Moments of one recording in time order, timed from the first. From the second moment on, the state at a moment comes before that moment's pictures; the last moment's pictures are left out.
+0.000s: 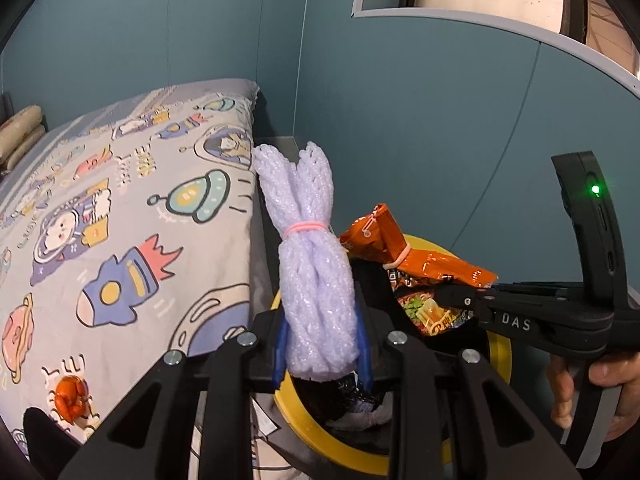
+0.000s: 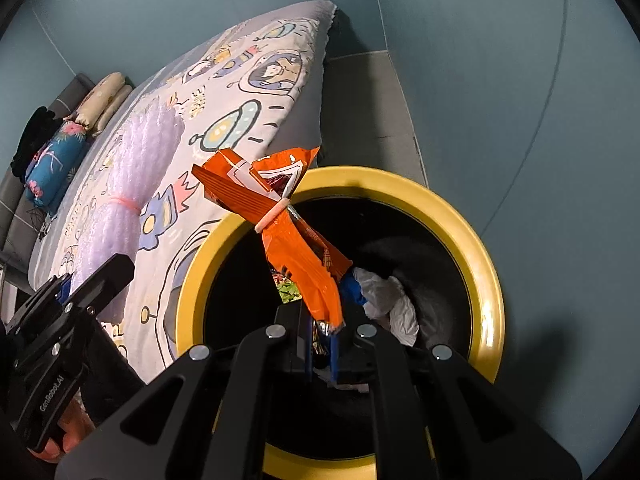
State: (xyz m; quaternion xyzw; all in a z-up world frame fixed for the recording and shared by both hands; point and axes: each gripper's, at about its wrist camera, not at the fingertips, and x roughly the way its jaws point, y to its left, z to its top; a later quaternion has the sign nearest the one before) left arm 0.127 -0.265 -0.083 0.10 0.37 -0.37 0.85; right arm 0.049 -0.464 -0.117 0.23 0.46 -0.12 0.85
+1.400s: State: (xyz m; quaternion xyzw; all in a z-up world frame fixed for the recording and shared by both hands) left arm 0.137 -0.246 -0.084 0.05 0.39 -0.37 0.84; right arm 0.042 -0.485 -0.105 0.25 0.42 -0.15 0.86
